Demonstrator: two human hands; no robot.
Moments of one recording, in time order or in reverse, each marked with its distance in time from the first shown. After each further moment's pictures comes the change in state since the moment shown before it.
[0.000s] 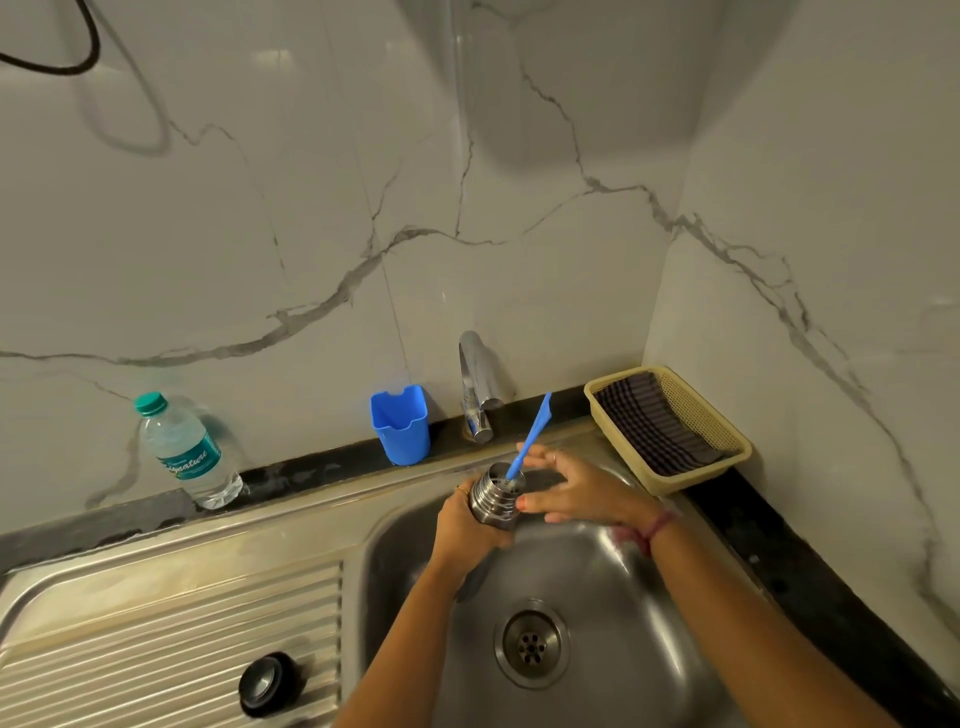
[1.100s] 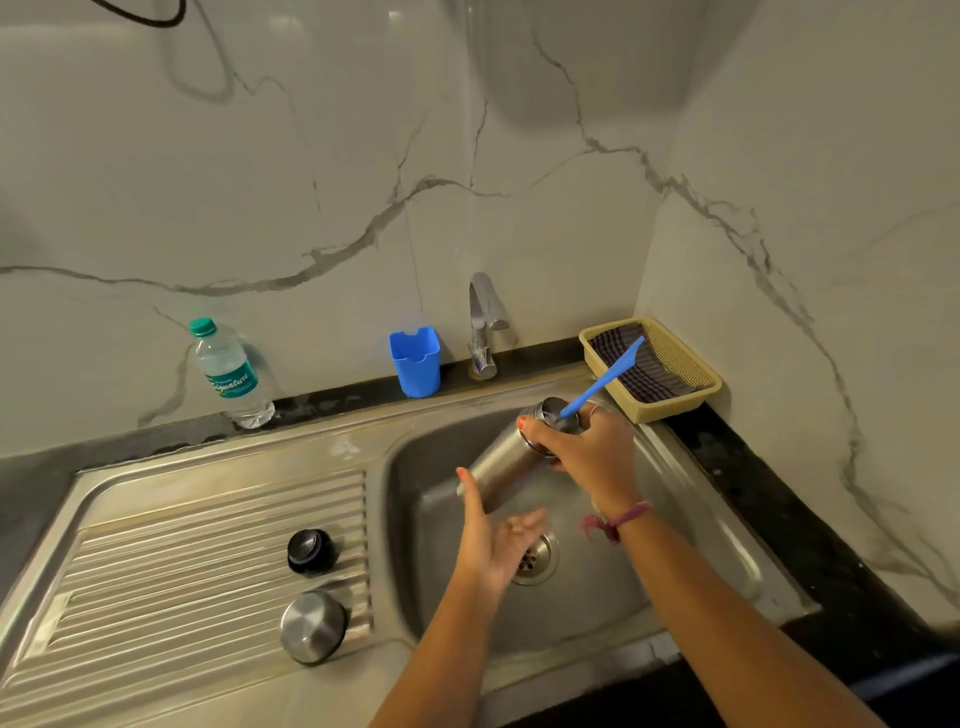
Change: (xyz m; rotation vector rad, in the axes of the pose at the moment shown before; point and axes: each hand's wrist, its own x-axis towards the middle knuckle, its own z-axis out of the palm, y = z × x) left_hand -0.126 -0.017 0.043 -1.402 -0.037 -0.516; right_hand -0.081 -0.003 0.070 0.116 0.799 -0.134
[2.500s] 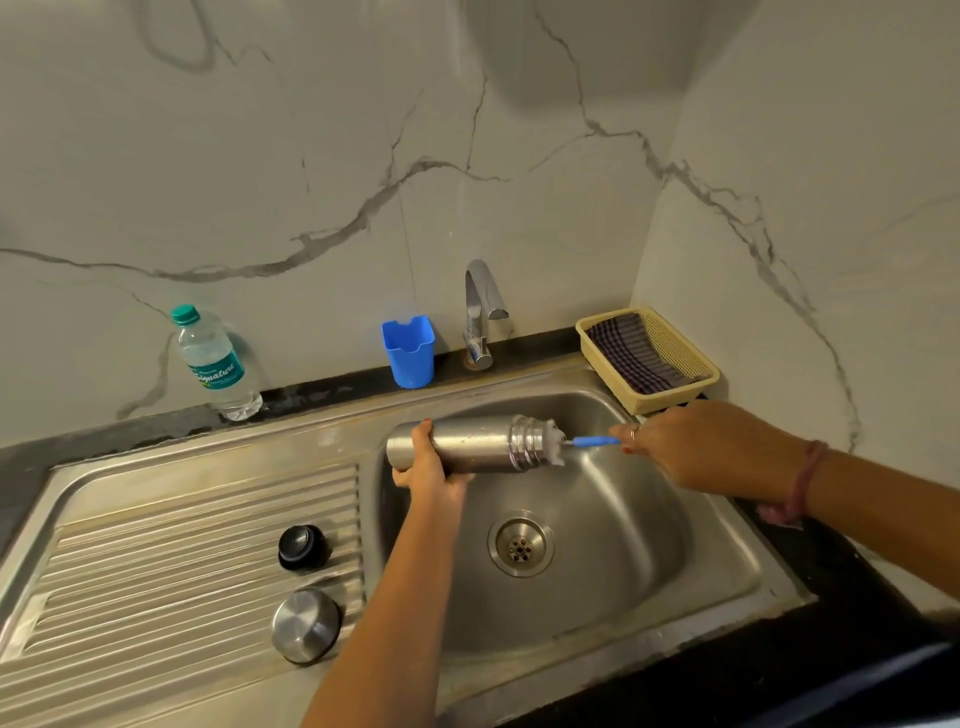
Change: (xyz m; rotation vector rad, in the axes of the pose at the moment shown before) left_hand 0.019 0.072 0.029 -0.191 0.378 0.300; right_hand 0.010 -0.049 -0.118 -1.404 -0.649 -0.815
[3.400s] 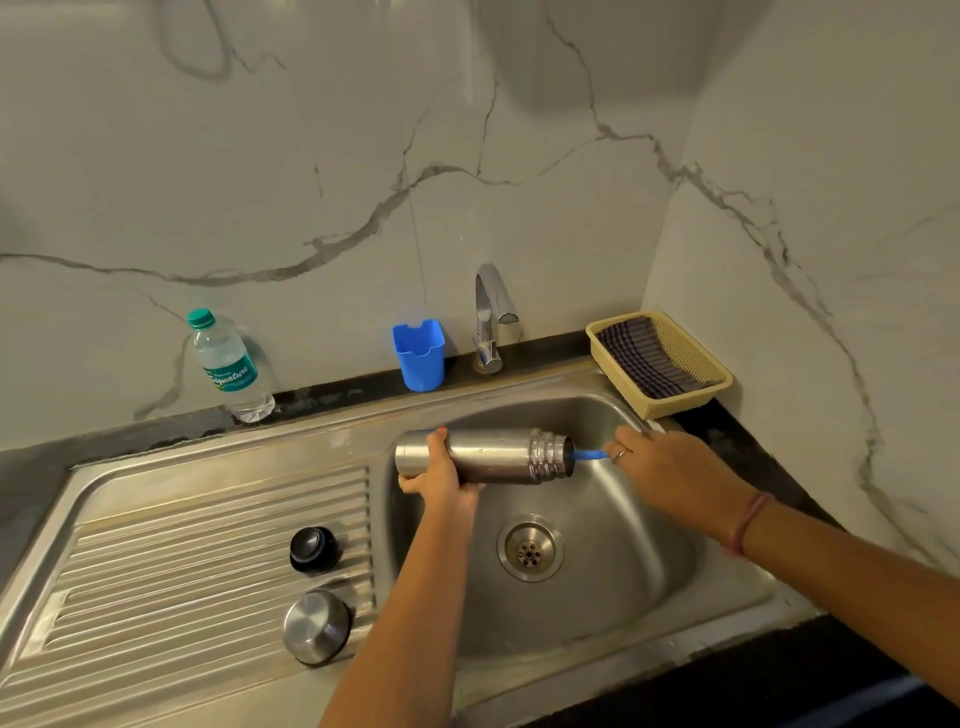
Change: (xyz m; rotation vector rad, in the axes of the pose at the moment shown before) left_hand -0.005 -0.003 -0.003 0.039 0.032 0.036; right_hand 0.019 -0.029 0.055 0.061 0.215 0.112
